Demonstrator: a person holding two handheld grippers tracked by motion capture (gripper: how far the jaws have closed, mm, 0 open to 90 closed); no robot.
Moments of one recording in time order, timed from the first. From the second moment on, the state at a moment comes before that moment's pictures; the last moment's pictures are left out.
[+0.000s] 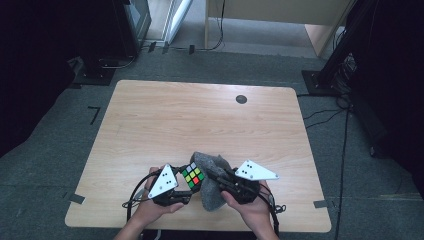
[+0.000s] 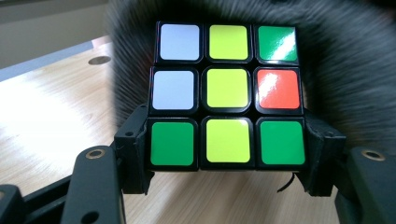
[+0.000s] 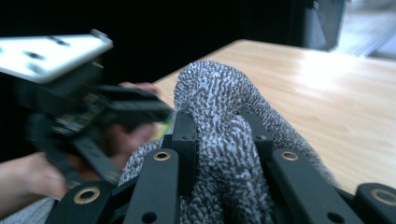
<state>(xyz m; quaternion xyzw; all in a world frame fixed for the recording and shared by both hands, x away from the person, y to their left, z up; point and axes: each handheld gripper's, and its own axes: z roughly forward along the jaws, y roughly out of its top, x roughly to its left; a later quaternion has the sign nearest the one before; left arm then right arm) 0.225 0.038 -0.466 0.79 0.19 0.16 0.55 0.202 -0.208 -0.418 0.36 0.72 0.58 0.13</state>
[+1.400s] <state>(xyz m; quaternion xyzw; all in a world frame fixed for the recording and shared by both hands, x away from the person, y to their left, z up) 0.219 0.004 -0.459 0.86 0.22 0.21 0.41 0.188 -0.174 -0.431 0.24 0.81 0.49 0.22</state>
